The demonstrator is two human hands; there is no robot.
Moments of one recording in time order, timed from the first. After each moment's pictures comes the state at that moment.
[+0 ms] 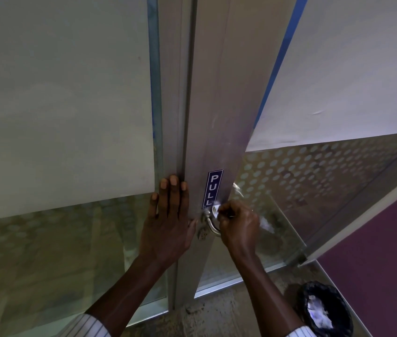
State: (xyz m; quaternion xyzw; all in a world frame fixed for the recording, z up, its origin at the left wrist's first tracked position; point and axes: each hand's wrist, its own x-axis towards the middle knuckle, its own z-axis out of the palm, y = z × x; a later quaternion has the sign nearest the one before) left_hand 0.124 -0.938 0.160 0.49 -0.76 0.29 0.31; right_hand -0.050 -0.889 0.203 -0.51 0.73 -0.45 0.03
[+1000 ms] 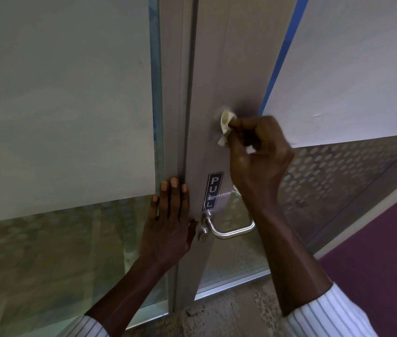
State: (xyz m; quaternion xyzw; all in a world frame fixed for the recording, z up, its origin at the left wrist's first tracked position) left_hand 0.125 -0.937 0.159 0.49 -0.76 0.28 0.32; right_hand -0.044 -0.918 0.358 -0.56 0.48 -0.67 -0.11
